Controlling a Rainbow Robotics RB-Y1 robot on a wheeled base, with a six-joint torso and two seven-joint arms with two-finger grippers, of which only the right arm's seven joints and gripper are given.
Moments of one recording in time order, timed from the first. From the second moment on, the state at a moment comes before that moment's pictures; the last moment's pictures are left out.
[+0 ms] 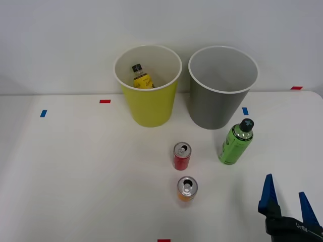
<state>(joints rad) 0.88 -0.05 0.22 -2.02 -0.36 -0.49 1.36</state>
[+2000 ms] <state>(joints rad) 0.86 0.01 0.13 -1.76 -0.17 -0.84 1.53</state>
